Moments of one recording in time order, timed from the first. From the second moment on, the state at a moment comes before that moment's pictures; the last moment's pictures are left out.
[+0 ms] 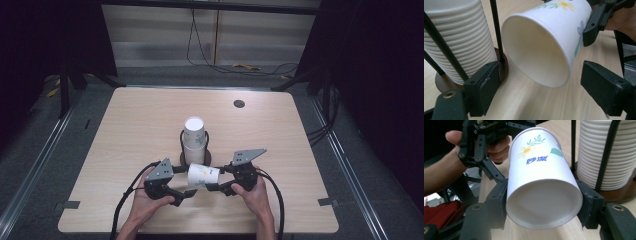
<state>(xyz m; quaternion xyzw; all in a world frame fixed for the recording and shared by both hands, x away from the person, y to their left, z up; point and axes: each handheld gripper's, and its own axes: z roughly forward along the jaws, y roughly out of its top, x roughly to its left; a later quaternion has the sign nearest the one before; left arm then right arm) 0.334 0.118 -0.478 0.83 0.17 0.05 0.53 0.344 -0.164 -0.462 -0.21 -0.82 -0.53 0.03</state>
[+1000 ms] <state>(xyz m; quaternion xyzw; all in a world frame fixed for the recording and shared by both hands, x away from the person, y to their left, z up) 0.334 0.116 -0.478 0.80 0.15 0.02 0.58 0.341 -0.168 -0.466 -0.19 -0.80 -0.57 0.06</state>
